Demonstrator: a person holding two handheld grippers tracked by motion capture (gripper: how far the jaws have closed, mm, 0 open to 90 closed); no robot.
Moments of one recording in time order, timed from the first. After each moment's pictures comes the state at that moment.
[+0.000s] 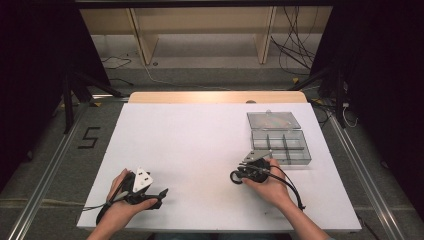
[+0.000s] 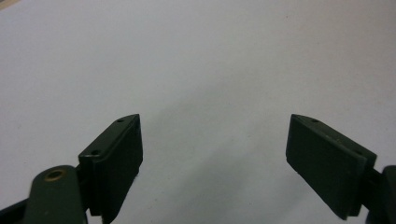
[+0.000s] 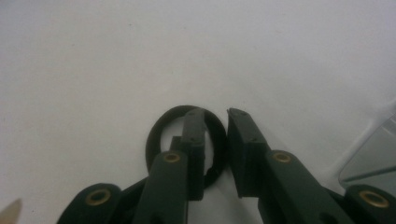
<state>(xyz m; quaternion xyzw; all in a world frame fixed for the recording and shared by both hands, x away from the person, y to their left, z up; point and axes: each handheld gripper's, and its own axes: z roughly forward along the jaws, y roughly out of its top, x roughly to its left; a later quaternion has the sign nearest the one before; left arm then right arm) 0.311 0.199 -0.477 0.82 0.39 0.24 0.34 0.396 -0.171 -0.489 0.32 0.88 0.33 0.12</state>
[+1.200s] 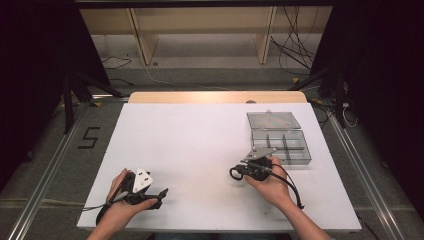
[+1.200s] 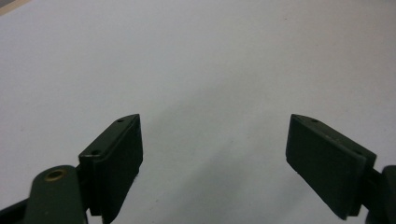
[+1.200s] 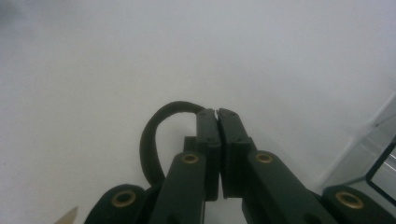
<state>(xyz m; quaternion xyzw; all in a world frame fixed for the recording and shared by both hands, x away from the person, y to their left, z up) 0.310 0.198 -0.476 0.82 0.38 0.24 0.34 0.392 -0.172 -0.472 0.32 0.87 0.36 0.13</state>
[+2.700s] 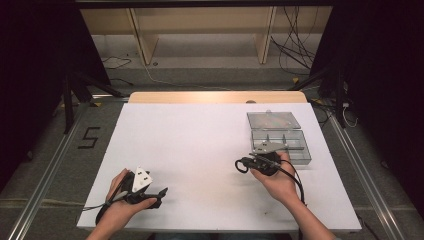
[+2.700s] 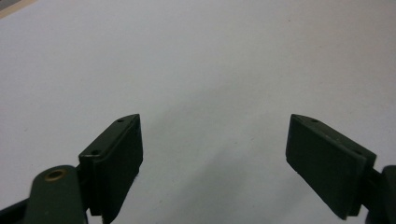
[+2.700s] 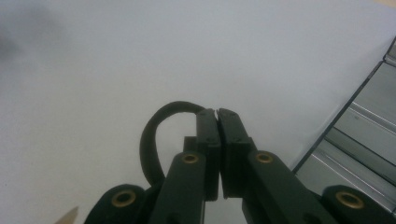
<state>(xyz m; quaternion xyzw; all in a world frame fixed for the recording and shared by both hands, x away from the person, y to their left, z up) 0.311 0.200 -0.476 0.82 0.39 0.24 0.34 0.396 -0.190 -0.454 0.34 0.84 0.39 0.14</state>
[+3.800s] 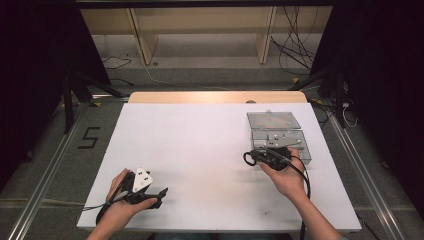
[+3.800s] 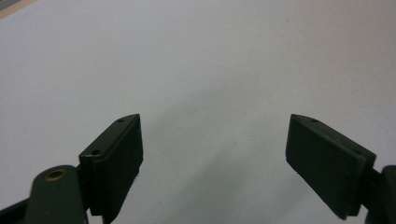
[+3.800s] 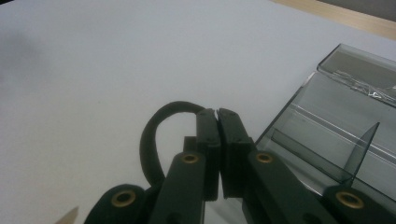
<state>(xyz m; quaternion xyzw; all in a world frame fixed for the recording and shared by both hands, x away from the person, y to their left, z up) 0.311 0.199 -0.475 0.82 0.39 0.24 0.34 0.402 -0.212 -0.441 0.37 0.82 0.41 0.17</state>
